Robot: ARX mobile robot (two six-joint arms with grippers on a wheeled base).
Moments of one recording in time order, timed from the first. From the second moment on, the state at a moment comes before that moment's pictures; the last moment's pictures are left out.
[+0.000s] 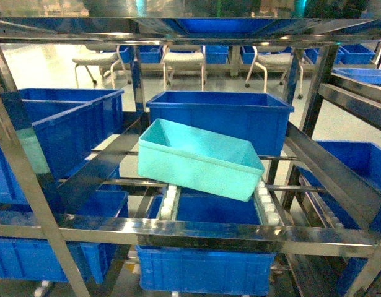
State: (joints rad) left arm 0.00 0.92 0.04 0.86 0.00 -0.02; right arm 0.00 1.06 0.08 0.96 0.00 -0.01
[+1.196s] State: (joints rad) left arm 0.00 0.01 0.02 0.01 0.00 -0.02; right arm 0.00 0.17 0.01 0.17 0.00 -0.01
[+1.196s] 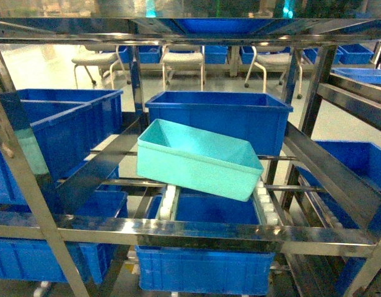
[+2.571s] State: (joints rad) left arm 0.00 0.01 0.02 0.00 0.00 -0.01; right arm 0.00 0.00 0.01 0.00 0.00 -0.01
